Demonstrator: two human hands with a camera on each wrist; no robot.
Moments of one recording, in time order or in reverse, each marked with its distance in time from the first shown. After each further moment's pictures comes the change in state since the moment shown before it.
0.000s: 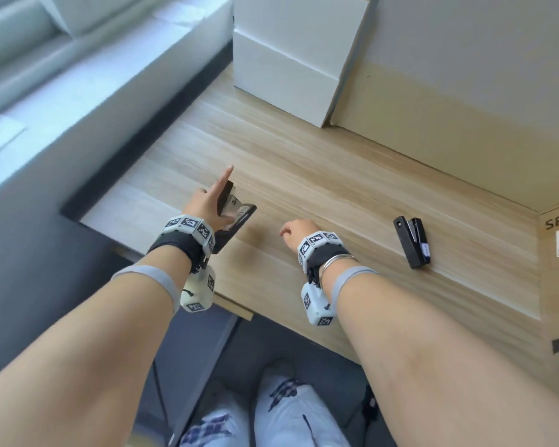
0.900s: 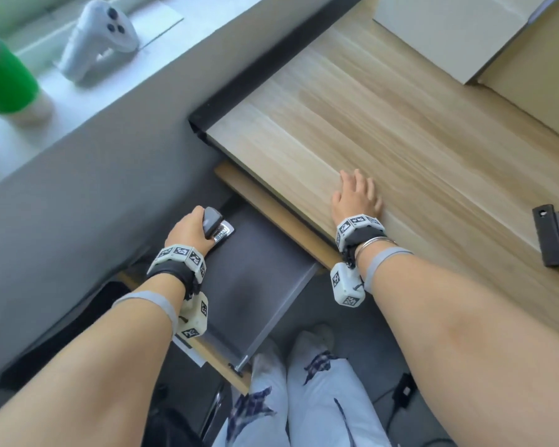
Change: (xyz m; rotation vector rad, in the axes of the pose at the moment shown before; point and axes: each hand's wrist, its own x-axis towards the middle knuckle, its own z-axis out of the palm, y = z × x) left_hand -0.142 -0.253 0.041 0.001 0.109 -0.461; right_hand 0.012 -0.104 0.125 0.023 0.454 0.070
